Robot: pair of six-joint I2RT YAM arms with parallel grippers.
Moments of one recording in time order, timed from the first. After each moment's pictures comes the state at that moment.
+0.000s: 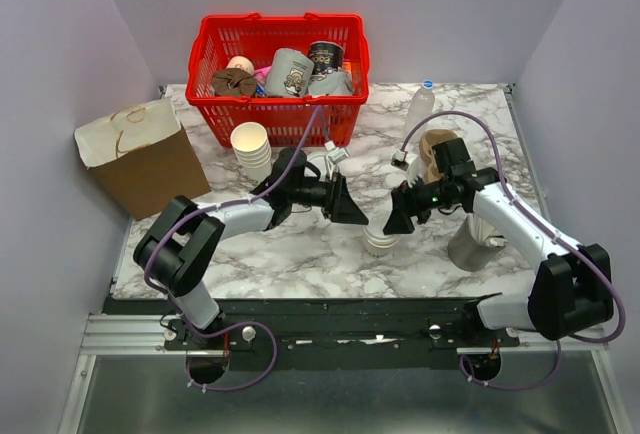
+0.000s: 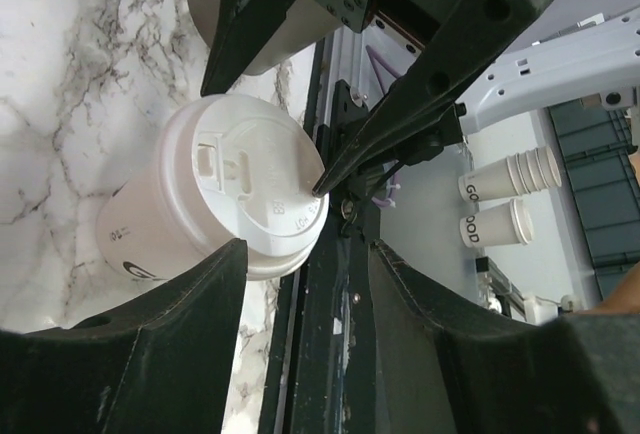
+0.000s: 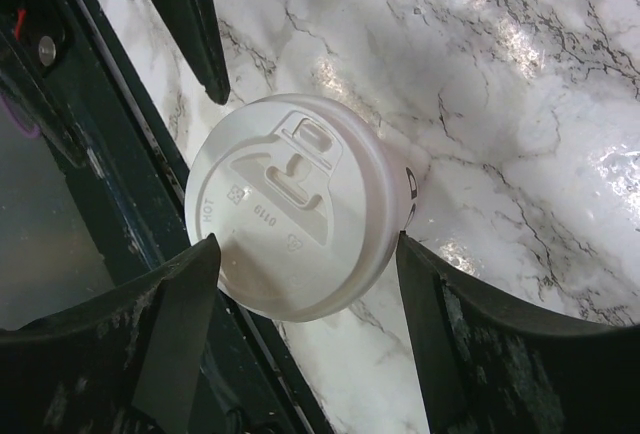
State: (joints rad) left arm -0.62 1.66 0.82 0.58 1.01 -0.70; right arm 0.29 1.34 0.94 -0.68 -0.77 -0.29
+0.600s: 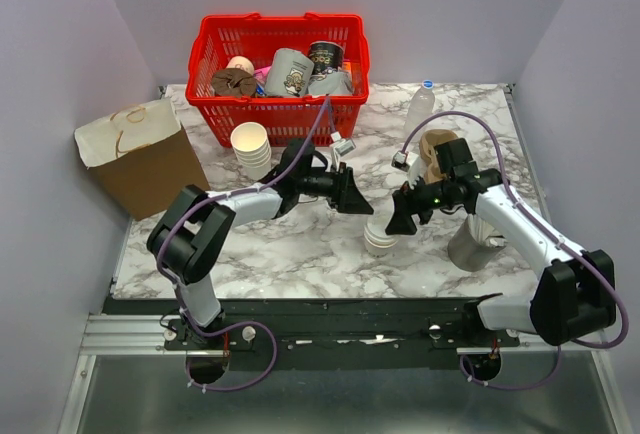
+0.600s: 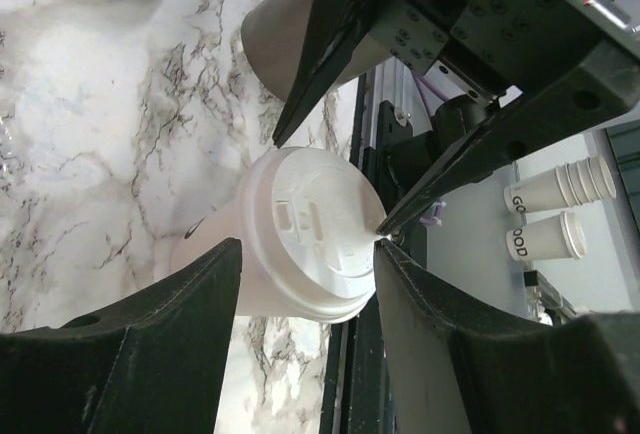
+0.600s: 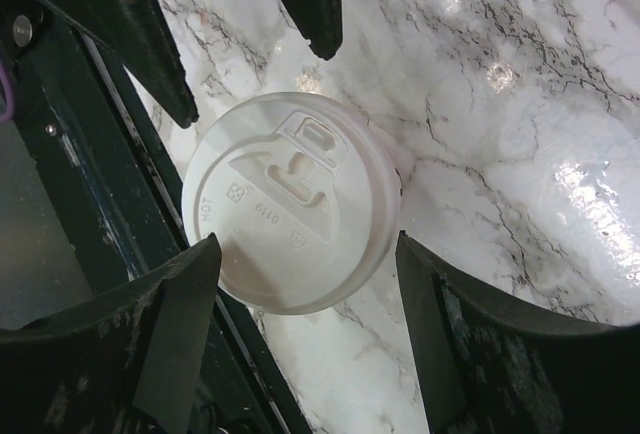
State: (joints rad) left arm -0.61 1.75 0.95 0.50 0.98 -0.58; right arm 0.29 1.31 0.94 -0.69 -0.75 -0.37
